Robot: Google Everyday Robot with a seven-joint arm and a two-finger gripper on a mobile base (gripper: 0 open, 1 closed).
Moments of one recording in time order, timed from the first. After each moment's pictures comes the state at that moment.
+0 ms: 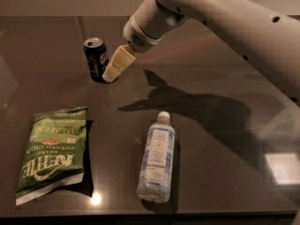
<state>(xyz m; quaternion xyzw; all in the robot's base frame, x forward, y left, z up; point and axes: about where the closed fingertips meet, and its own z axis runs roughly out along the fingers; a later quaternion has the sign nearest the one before) 0.632 0.075 0.919 -0.57 0.74 0.14 0.33</state>
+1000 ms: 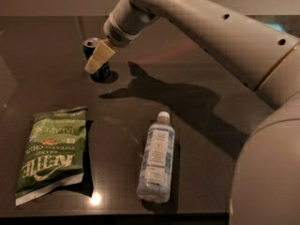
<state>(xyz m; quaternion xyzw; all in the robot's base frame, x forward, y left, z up) 0.678 0.128 0.910 -0.55 0.75 0.14 0.34</state>
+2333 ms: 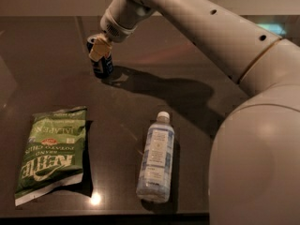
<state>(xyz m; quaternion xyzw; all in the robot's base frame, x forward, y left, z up) 0.691 0.145 0.913 -0.56 0.75 0.15 0.32</state>
